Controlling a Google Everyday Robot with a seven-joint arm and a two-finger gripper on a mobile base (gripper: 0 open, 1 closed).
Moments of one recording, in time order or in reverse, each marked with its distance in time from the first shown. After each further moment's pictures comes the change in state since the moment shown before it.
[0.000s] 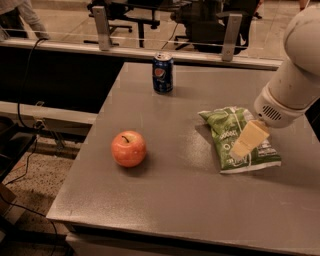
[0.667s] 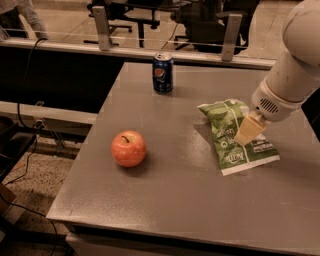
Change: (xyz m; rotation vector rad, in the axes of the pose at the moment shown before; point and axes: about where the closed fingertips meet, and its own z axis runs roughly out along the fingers) arm -0.013 -0.004 0.002 -0.038 -0.008 0.009
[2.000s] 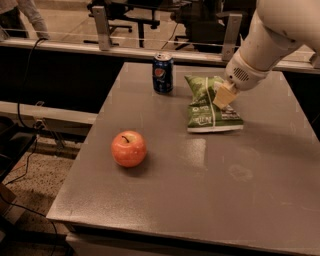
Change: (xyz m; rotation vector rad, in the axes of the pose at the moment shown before) arm -0.098 -0.026 0.003 -0.058 -0.137 -0.079
